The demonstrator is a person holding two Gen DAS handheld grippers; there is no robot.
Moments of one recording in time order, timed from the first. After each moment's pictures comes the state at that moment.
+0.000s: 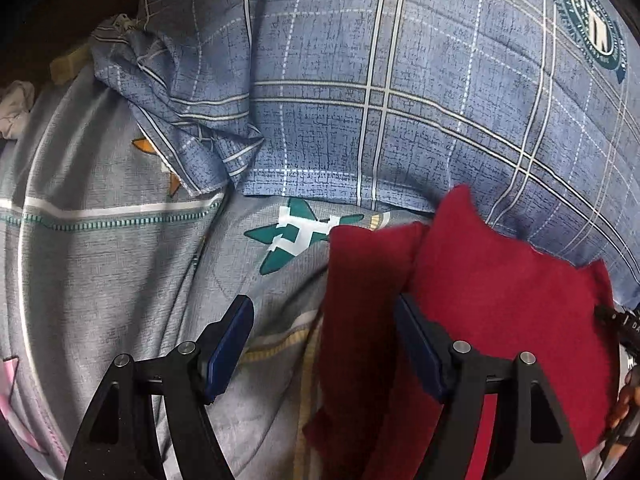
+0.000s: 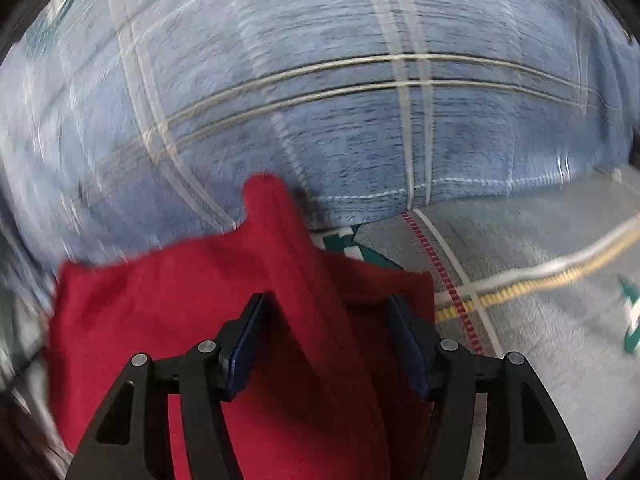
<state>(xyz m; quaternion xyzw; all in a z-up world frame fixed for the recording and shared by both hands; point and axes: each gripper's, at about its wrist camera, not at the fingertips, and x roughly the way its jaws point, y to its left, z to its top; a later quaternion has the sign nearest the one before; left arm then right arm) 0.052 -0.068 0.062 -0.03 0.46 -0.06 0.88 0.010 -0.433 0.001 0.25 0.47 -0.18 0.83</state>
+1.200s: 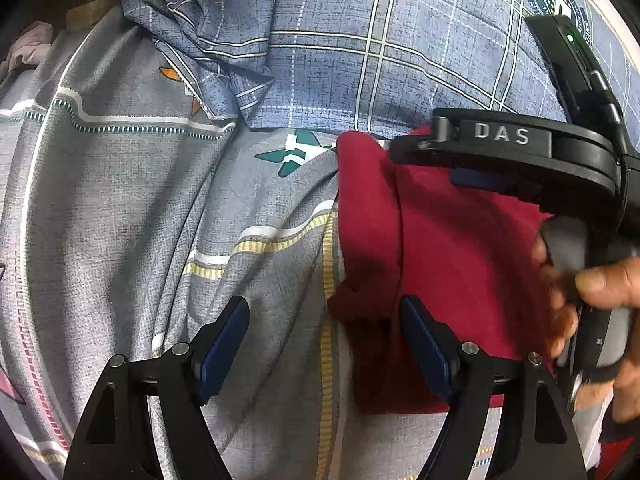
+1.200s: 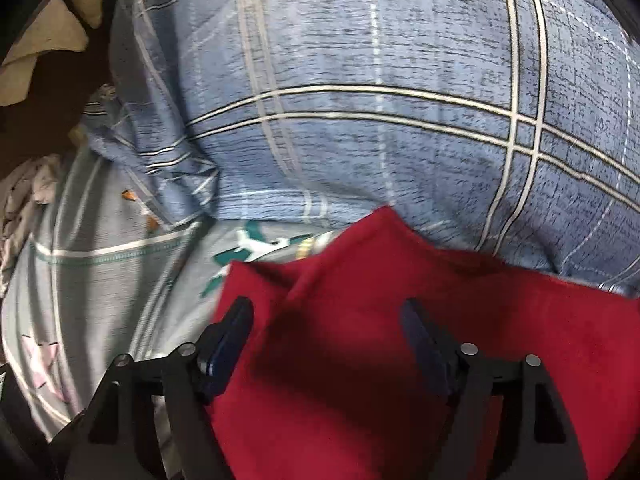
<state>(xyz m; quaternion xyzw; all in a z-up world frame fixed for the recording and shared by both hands) -0.002 -0.026 0.042 -0.05 0.48 -0.11 0.87 0.126 -0.175 0.019 0.12 0.51 0.08 0.85</state>
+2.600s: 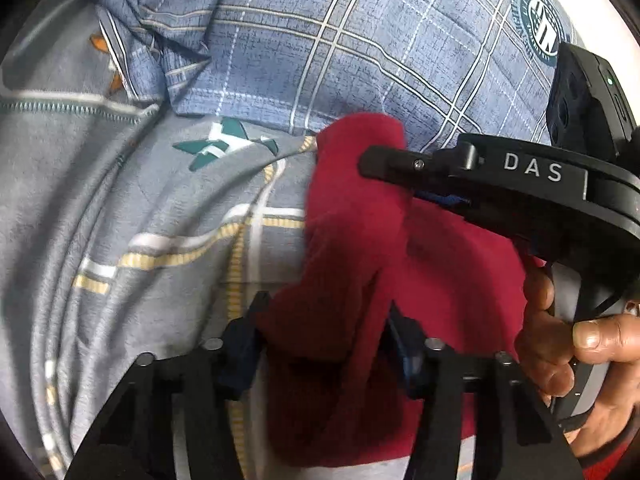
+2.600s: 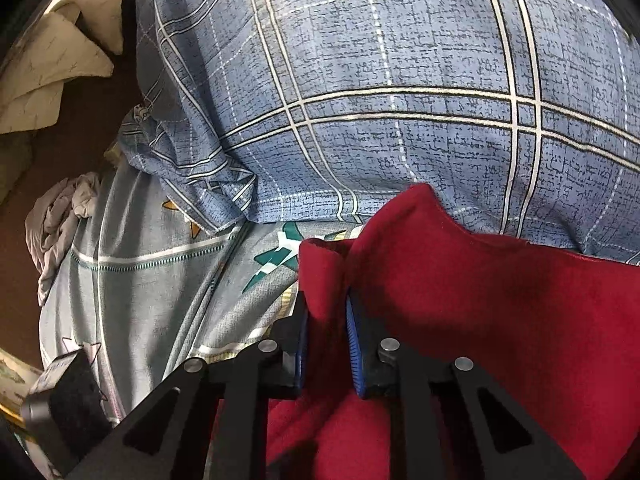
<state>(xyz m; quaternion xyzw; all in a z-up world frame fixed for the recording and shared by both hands) 0.030 -0.035 0.021 -0.15 0.48 -0.21 0.84 0.118 -0.182 0.019 0.18 0.49 0.13 0.84</state>
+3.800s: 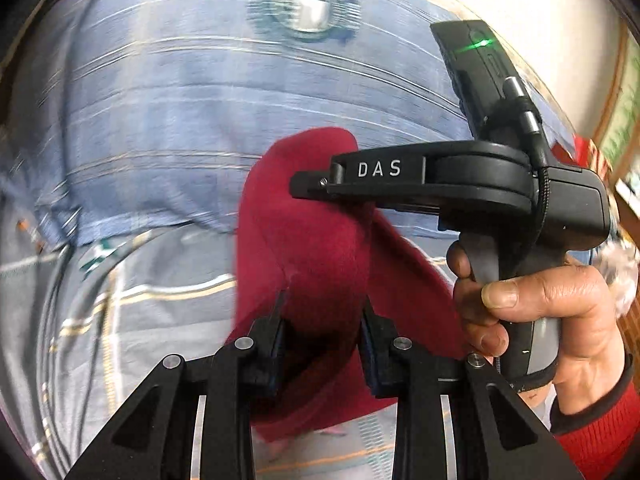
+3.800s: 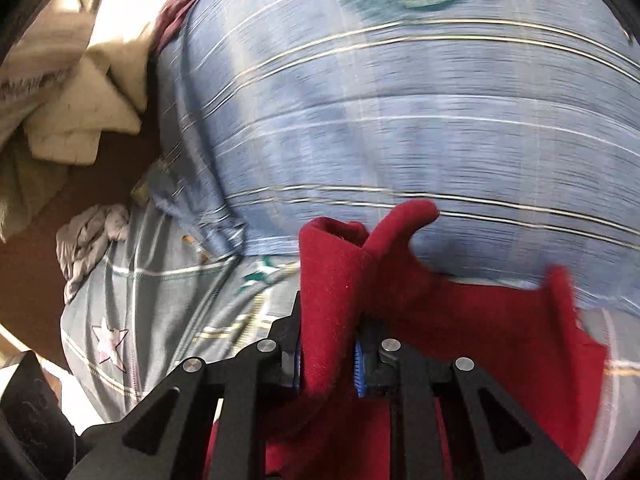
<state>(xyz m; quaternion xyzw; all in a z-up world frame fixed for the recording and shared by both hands) -0.085 -0.171 0.139 0.00 0.38 -0.32 0.87 0.038 -0.299 0.110 0.18 0.42 0.09 0.88</state>
